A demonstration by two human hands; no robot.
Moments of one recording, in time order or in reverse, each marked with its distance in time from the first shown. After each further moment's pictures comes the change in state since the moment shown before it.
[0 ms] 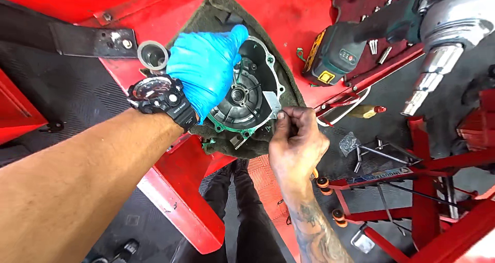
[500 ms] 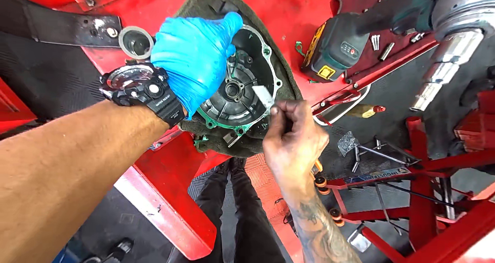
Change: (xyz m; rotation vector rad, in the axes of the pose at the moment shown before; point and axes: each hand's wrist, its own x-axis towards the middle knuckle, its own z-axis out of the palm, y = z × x) left_hand 0.000 0.000 -0.002 0.004 -0.027 0.008; right_hand 0.004 0.005 -0.002 -0.033 -0.036 -0.124
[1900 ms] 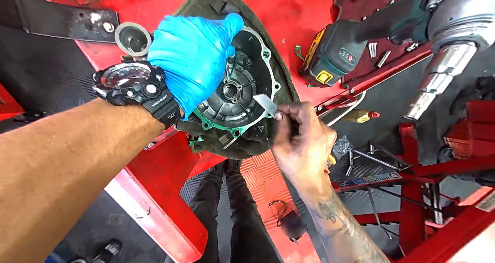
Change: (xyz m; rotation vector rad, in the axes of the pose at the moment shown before) left_hand 0.001 -0.001 0.003 0.009 0.008 0.010; right_hand 0.017 0.030 -0.016 0.035 -0.135 -0.175
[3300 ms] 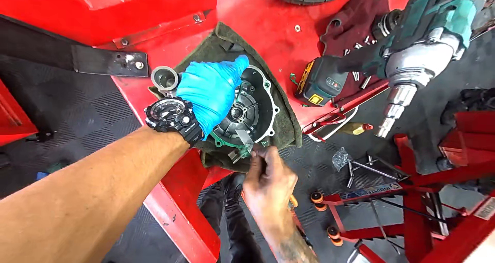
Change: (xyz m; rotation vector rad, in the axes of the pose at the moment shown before) left_hand -0.001 0.000 -0.002 -0.048 -0.010 0.010; right_hand -0.042 -0.063 0.023 -0.003 0.052 0.206
